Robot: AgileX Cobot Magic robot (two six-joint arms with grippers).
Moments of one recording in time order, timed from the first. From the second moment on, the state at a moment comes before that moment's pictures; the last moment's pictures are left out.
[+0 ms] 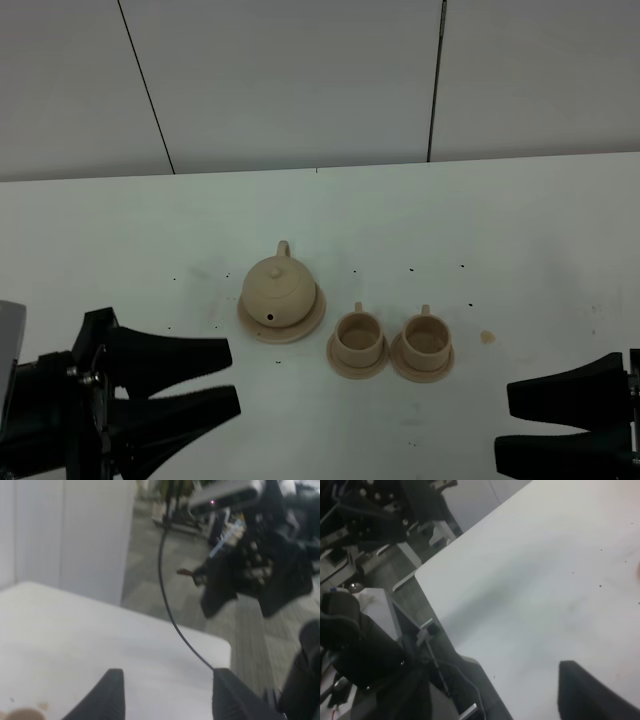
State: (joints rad) left arm -0.02 1.16 -0.39 -1.67 1.18 2.06; right arm 0.05 0.95 -0.47 1.43 1.14 -1.52
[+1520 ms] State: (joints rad) left arm -0.02 1.16 -0.39 -1.72 1.11 1.95; right arm 0.05 0.09 -0.65 0.15 1.08 -0.05
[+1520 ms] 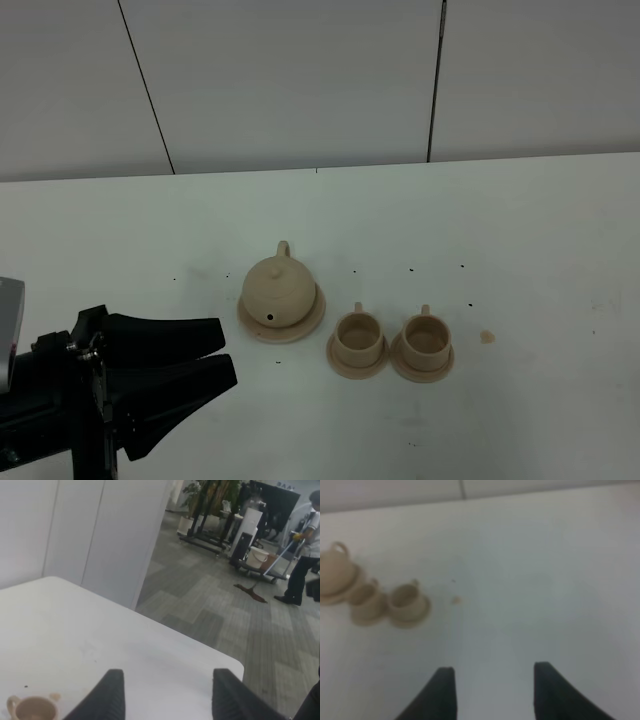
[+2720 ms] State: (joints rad) left arm -0.02 1.16 -0.65 -1.60 0.74 1.68; right arm 0.05 -0.01 -0.49 0.29 1.09 -0.18
